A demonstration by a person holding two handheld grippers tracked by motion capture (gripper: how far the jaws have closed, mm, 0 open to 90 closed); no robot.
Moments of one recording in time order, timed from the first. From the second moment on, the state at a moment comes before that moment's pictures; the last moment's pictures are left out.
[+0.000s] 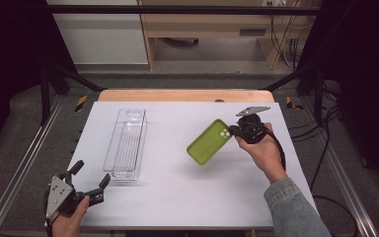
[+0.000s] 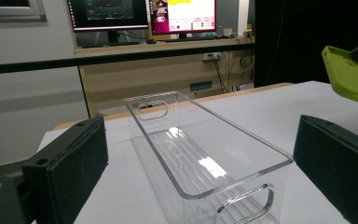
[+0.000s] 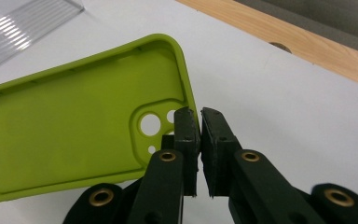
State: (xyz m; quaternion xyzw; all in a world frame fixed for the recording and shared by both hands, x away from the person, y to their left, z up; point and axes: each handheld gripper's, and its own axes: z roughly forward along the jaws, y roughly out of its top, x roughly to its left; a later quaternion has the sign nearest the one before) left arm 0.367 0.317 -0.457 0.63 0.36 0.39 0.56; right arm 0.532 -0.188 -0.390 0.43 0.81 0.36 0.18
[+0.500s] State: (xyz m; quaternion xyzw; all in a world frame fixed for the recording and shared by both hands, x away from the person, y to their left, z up) left arm 0.367 0.320 -0.452 0.63 0.37 0.38 0.57; right arm 0.518 -0.186 -0.370 0.41 0.81 0.38 0.20
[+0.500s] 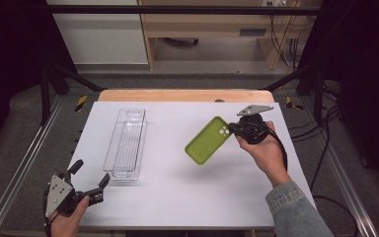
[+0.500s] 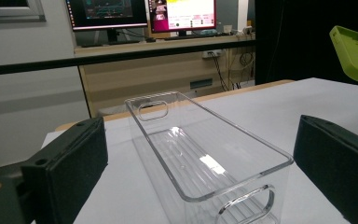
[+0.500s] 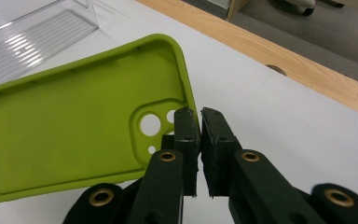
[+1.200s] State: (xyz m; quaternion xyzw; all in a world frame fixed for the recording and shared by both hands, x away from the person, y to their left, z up) left arm 0.374 0.321 -0.400 0.65 0.35 0.39 0.55; right arm 0.505 -0.164 -0.361 0.38 0.81 0.38 0.23
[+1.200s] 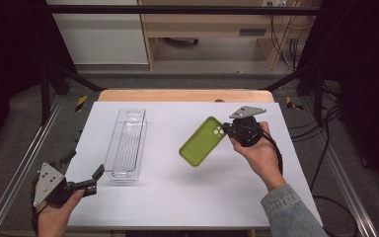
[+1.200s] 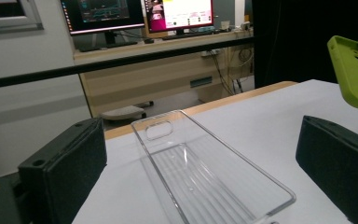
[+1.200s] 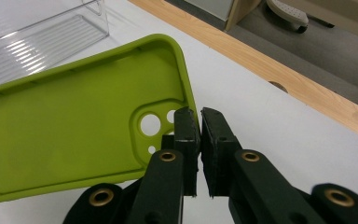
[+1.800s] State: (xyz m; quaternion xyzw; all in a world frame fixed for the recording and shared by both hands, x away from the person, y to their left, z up) left arm 0.392 0.294 -0.381 0.67 0.35 0.36 0.54; right arm 0.496 -0.164 -0.354 0.37 0.81 0.38 0.25
